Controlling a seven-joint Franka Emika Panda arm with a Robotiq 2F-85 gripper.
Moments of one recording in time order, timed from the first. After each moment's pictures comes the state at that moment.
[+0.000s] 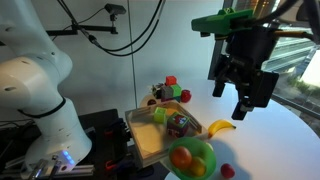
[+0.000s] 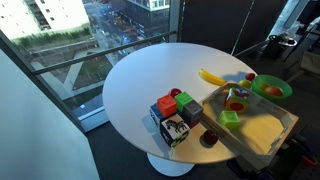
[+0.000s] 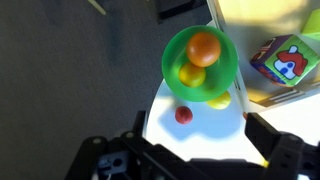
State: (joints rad) arm -0.24 -0.08 -0.31 -2.05 -0.11 1.86 -0.16
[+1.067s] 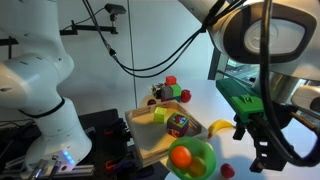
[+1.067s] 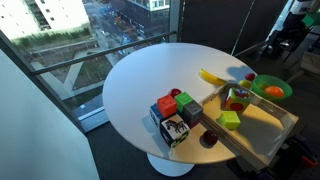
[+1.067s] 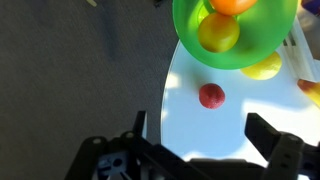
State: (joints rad) arm -0.29 0.25 -0.32 -1.98 0.00 2.13 -0.12
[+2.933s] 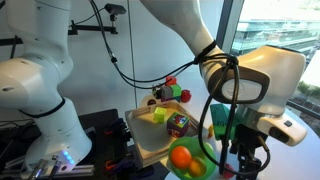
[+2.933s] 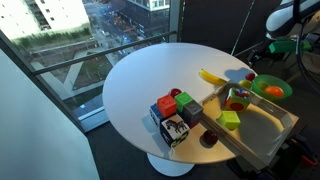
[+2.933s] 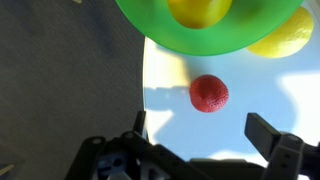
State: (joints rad) arm -0.27 0.40 -0.28 -2.05 0.03 2.42 0.12
